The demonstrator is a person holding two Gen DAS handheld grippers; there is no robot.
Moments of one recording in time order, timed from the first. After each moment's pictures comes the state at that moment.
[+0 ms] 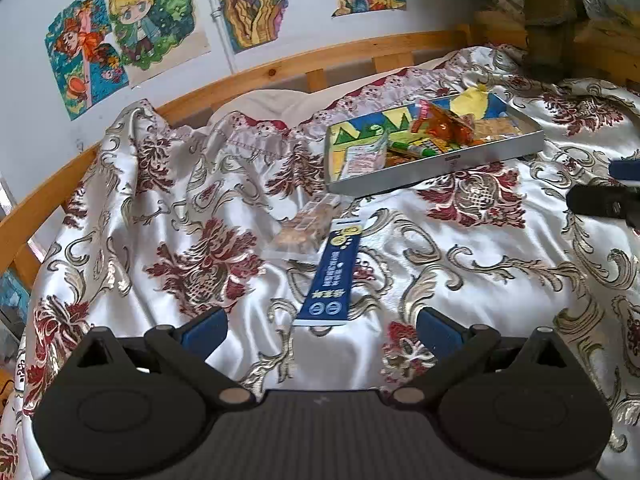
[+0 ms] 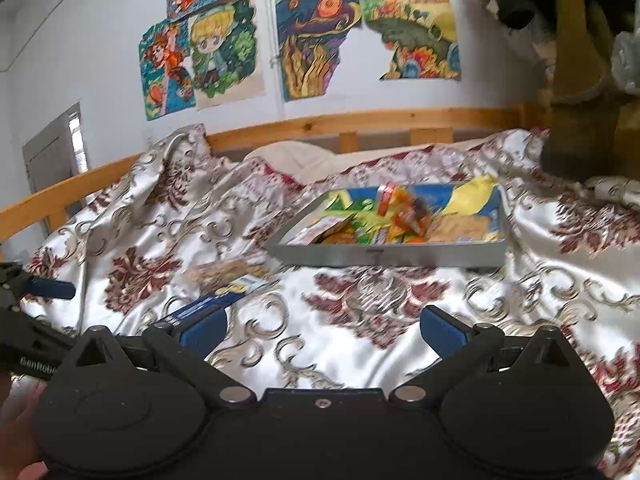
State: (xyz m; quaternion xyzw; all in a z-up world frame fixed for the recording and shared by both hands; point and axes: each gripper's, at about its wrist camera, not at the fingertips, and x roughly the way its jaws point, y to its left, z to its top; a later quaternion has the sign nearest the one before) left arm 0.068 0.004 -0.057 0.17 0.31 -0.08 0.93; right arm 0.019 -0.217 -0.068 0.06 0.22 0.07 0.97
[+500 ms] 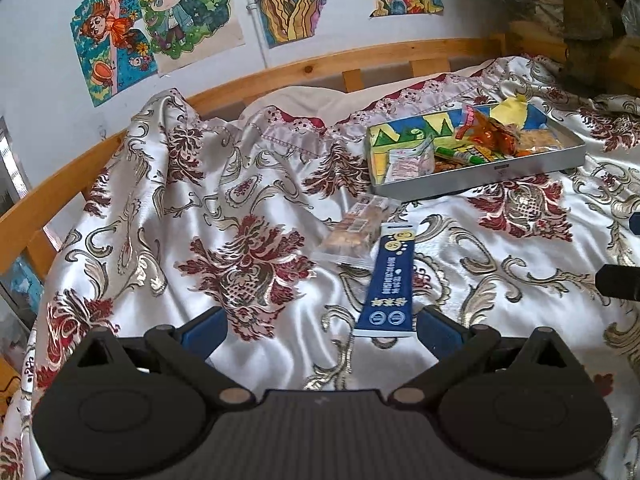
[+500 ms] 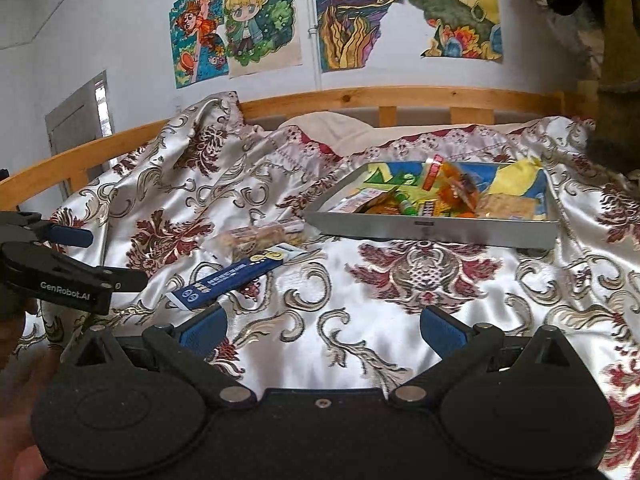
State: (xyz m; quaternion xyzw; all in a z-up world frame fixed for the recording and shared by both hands) left arm 0.096 0.041 -0.060 0.15 0.30 -0.05 0.94; right arm 0.034 -0.184 -0.087 0.04 0.24 0.12 0.96
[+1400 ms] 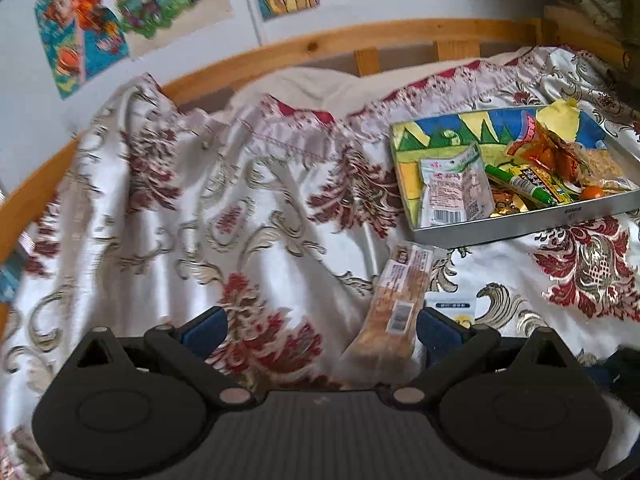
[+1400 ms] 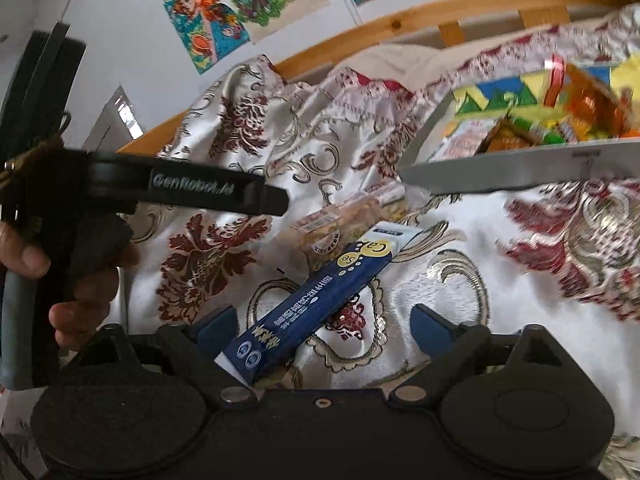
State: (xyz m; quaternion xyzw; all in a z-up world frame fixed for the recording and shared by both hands) left arm 0.248 0.030 -0.059 0.15 0.35 -0.06 0.92; right arm 0.160 -0.117 -0.134 0.17 0.32 0.21 0.91
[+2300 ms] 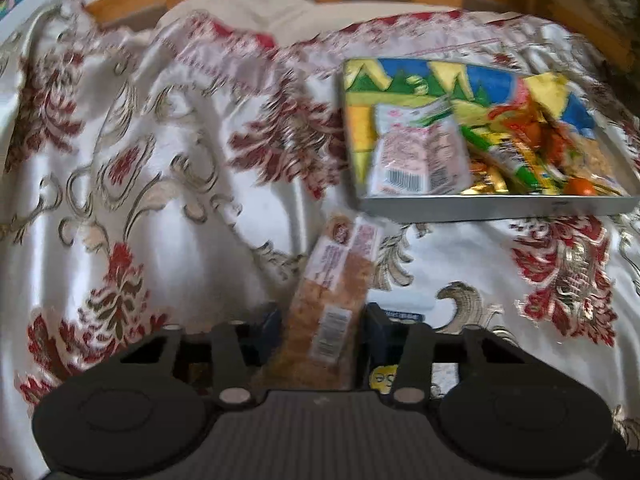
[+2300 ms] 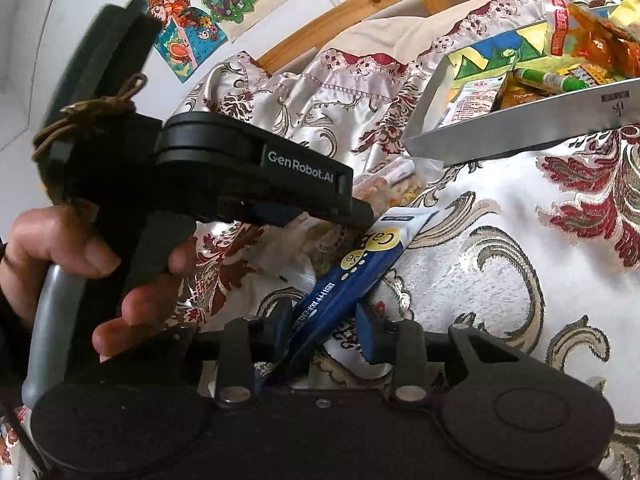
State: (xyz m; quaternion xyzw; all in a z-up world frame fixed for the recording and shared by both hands) left arm 0.309 0.017 -0.103 0.07 0.46 -0.13 0.87; right arm 0.187 -0.103 -0.154 0.23 0.33 0.21 0.89
